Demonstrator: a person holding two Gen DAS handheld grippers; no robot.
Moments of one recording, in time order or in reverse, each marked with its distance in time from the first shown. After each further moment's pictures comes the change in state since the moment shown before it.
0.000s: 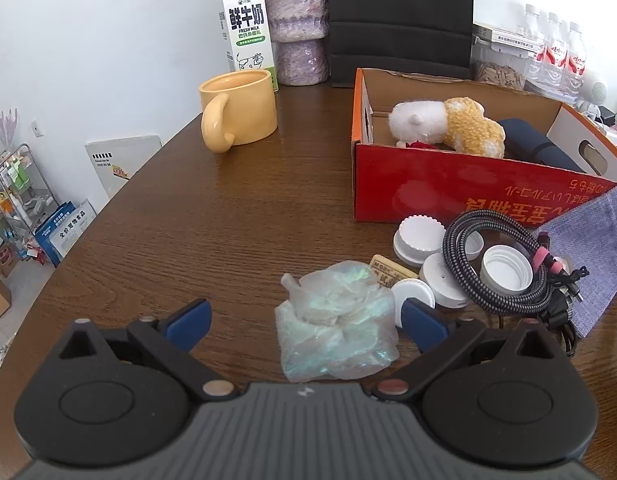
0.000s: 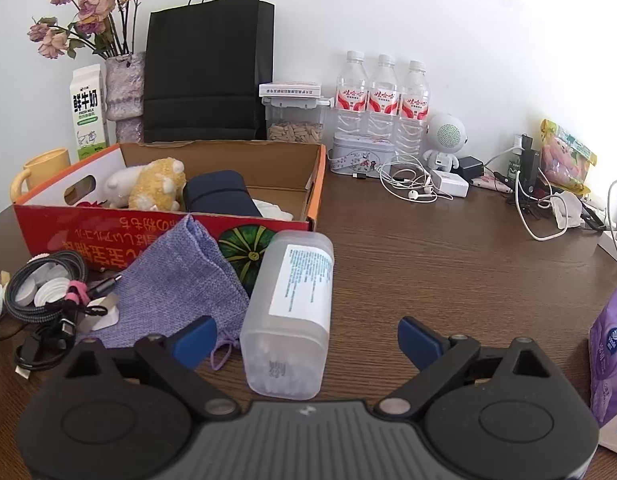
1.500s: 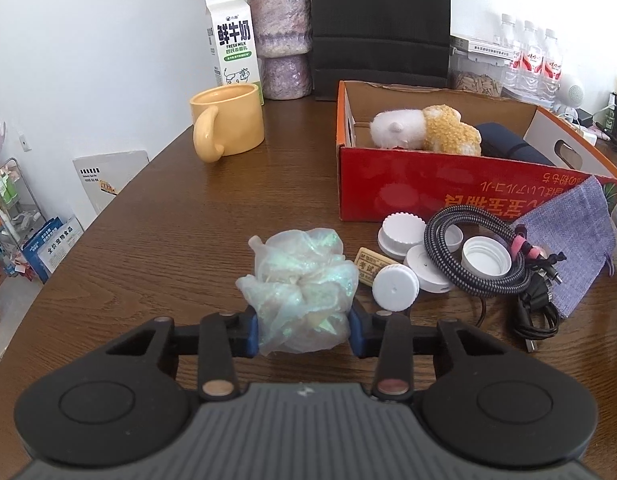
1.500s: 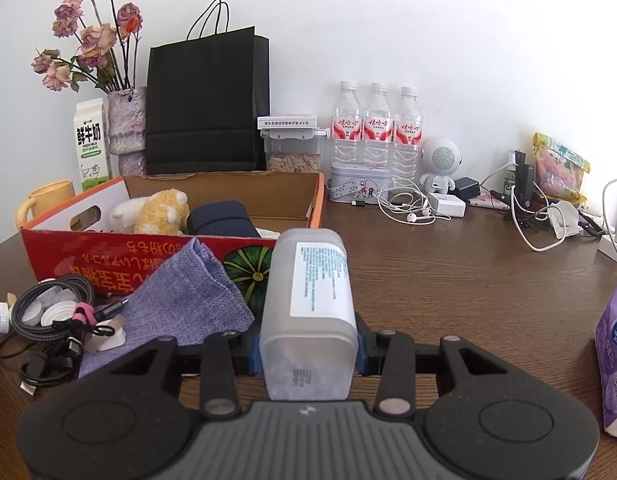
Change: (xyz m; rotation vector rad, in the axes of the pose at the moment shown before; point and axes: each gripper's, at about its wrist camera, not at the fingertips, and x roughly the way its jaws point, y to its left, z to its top) left arm -0.016 0.004 -0.014 0.019 -0.058 -0.049; right arm -0.011 0.000 -0.013 0.036 -0.127 0.006
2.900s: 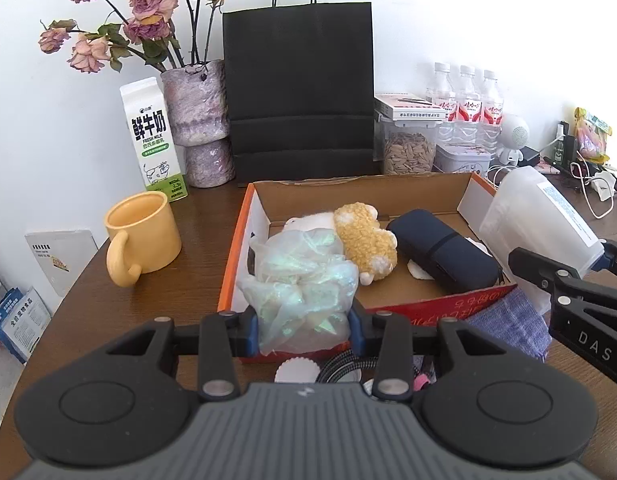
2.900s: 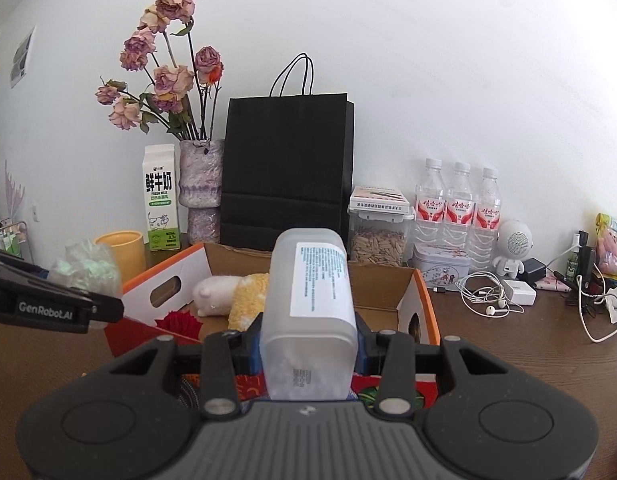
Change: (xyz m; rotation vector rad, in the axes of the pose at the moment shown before) left arm 0.000 -0.068 0.090 0.099 -0.130 -0.129; right arm -0.001 0.076 0.071 -0.085 -0.128 0.146
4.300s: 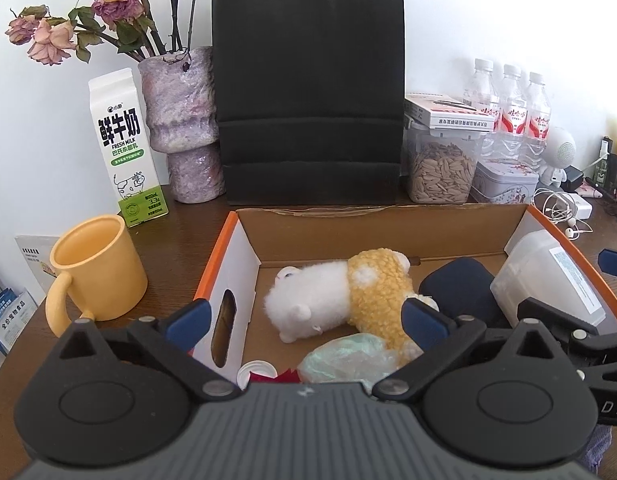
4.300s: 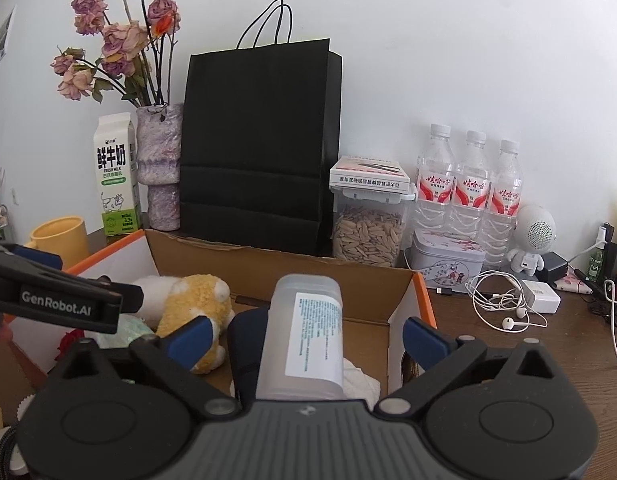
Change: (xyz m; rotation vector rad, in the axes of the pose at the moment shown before) left arm 0.107 -0.007 0.040 -0.040 -0.004 0.042; right arm 0.112 -0.037 0.015 -0.009 0.091 -0.012
